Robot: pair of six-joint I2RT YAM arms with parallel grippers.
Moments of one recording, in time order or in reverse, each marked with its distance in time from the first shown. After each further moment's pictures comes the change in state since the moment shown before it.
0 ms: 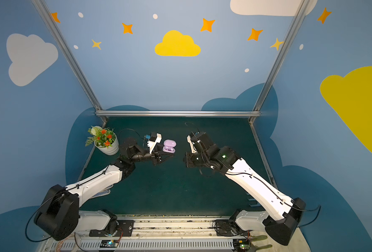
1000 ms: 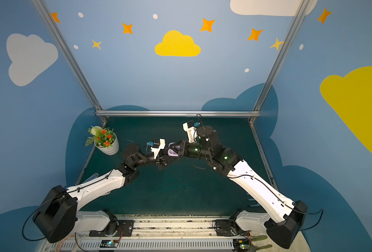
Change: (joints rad) left arm -0.113 -0.022 -0.030 0.175 -0.099 0.054; right arm -0.015 0.012 -0.086 0.458 -0.243 0.205
